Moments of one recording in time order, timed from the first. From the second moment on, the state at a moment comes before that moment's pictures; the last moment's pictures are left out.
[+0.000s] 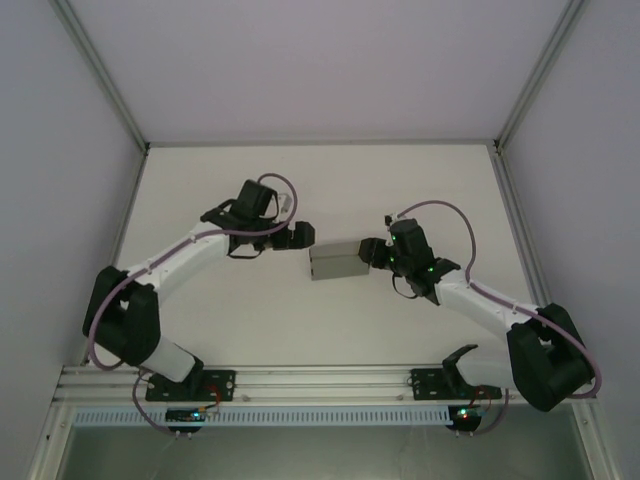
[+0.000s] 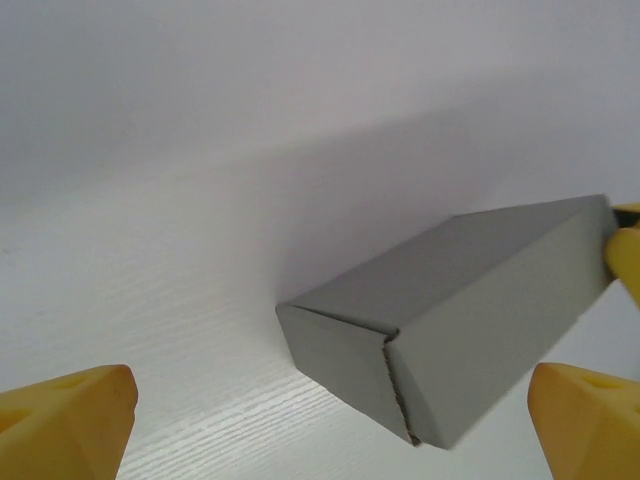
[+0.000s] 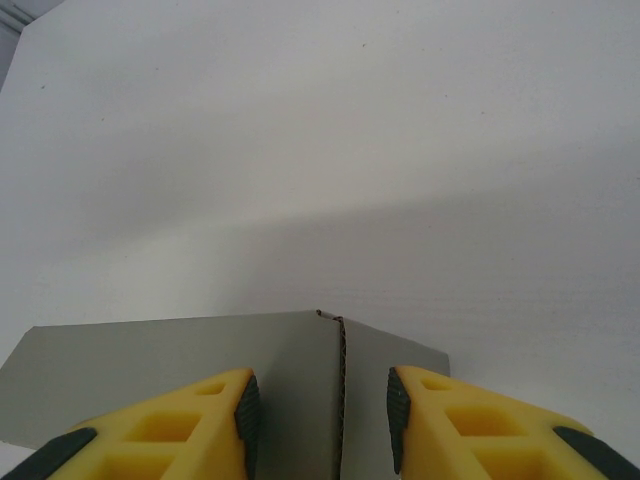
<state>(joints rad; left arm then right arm) -0.54 1.52 1.09 -0.52 0.33 -0.50 0.52 1.24 0.60 -0.02 -0.07 0.61</state>
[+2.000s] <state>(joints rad) -0.52 1.09 0.83 -0.63 -0.17 -0.57 0.66 1.61 1.21 -0.67 -0.08 -0.65</state>
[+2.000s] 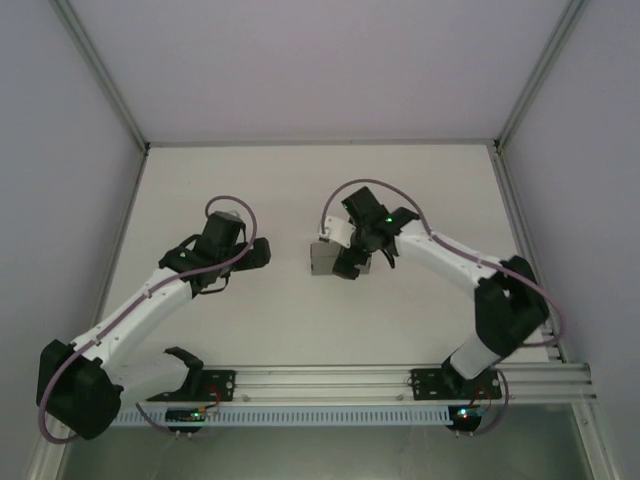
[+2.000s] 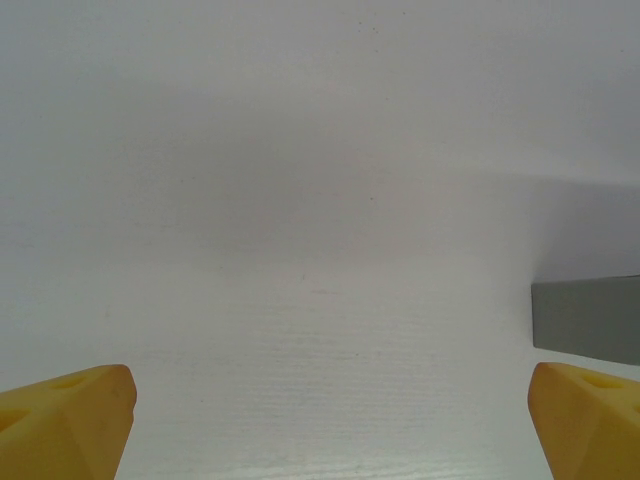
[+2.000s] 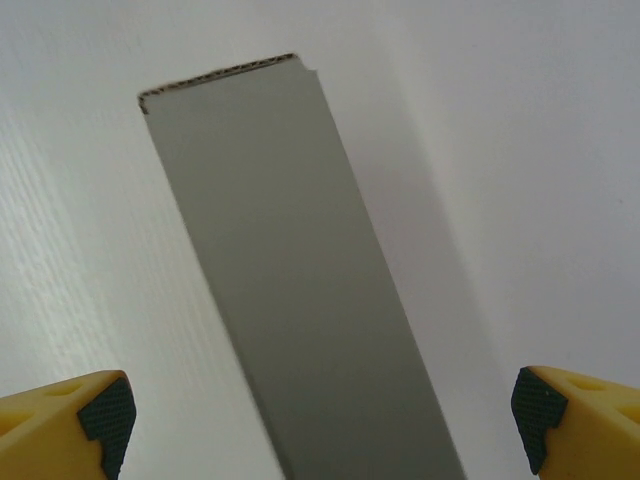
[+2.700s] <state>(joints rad) -0.52 1.09 0.81 -0.65 -0.19 -0.58 0.79 1.84 1.25 -0.54 0.39 -0.85</state>
